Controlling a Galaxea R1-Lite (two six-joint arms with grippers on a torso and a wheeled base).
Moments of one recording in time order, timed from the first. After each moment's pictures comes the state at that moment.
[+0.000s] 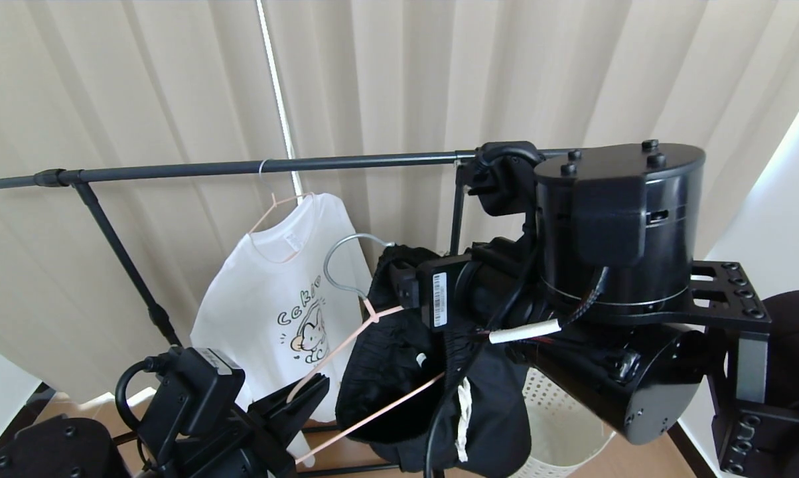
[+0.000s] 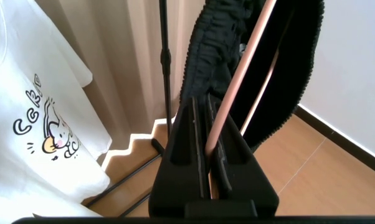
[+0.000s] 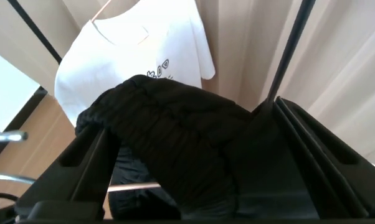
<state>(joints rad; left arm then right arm) -0.79 1.68 -0.01 -1.55 0.17 -0.01 1.02 1.73 -1.13 -0.30 -0.61 0.27</state>
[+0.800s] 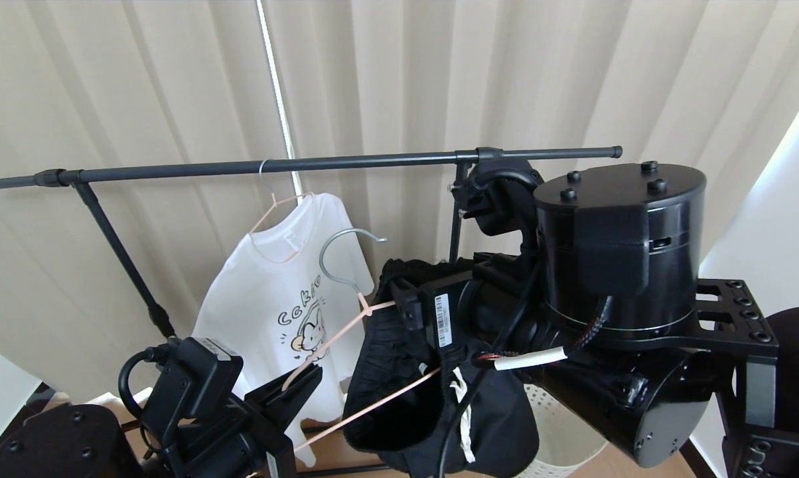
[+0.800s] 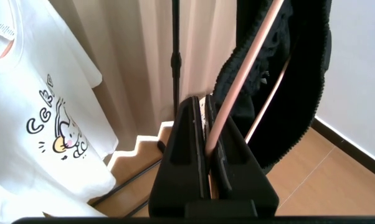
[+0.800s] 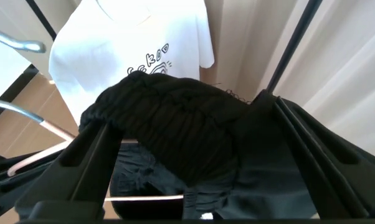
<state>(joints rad) -0.74 1.71 -0.02 -1.57 0.17 -0.01 1.03 1.72 -1.09 -0.30 -0.61 0.23</state>
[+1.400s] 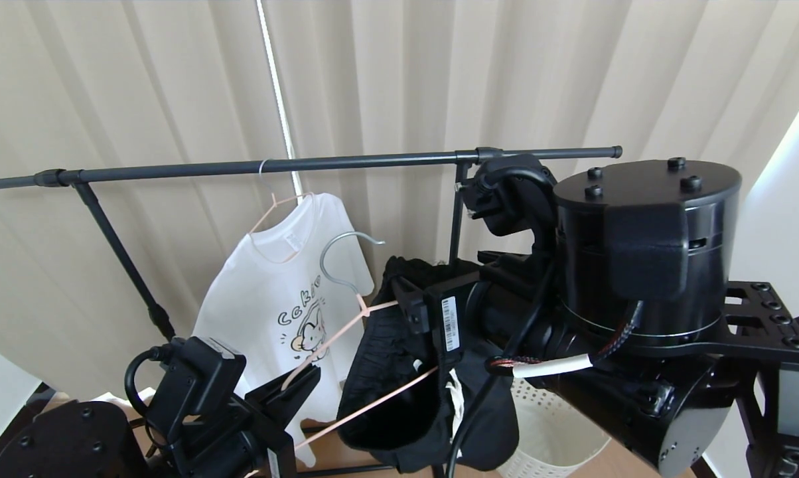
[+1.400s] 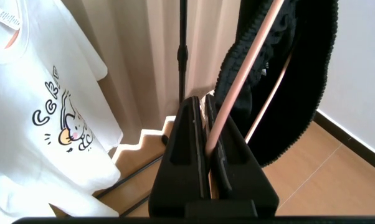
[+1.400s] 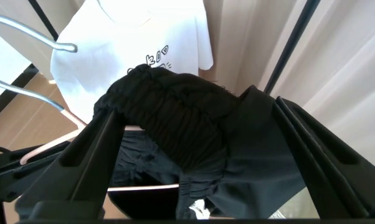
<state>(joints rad) -0.73 1.73 -0.02 -1.57 0.17 -0.01 1.04 1.70 -1.08 -0.30 -0.61 0.21</state>
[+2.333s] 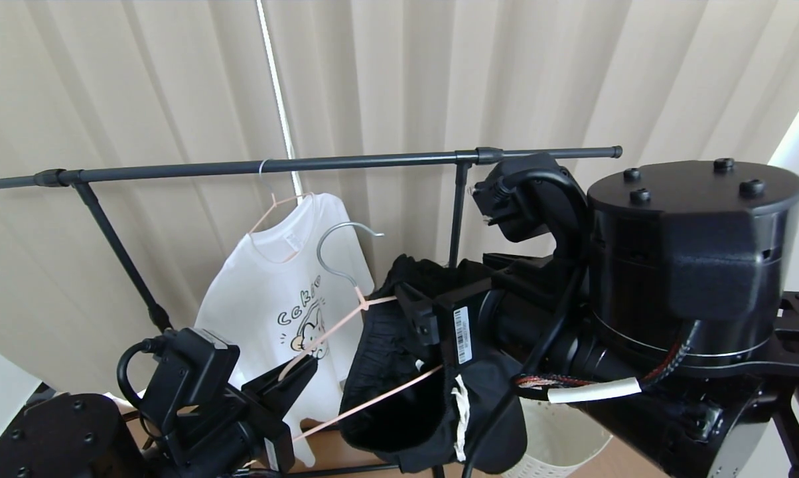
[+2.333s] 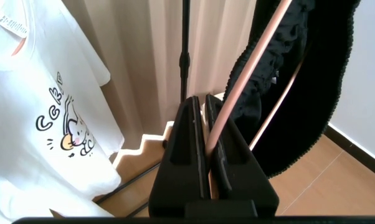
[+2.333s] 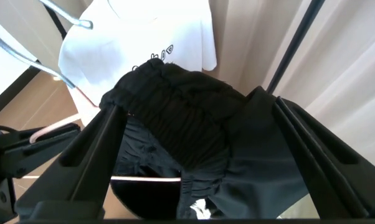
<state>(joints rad) -0.71 1.71 -0.03 -1.57 0.17 -0.01 1.06 1.65 -1.04 -0.30 -0.60 0.19</state>
